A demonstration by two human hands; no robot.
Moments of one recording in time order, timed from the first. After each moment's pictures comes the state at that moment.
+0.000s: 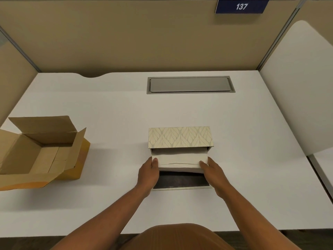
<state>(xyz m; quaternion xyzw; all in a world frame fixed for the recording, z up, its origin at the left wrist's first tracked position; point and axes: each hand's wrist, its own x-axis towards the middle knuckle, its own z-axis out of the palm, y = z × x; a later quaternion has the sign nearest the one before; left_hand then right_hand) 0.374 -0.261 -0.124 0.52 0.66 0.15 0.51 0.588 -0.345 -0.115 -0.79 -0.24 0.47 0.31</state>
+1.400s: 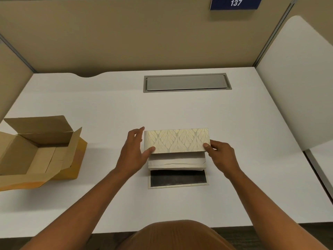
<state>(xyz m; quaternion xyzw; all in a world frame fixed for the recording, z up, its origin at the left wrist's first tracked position) 0.343 -0.206 -0.076 0.78 0.51 0.20 0.29 0.628 -0.331 -0.075 -0.79 -0.40 0.30 0.36</state>
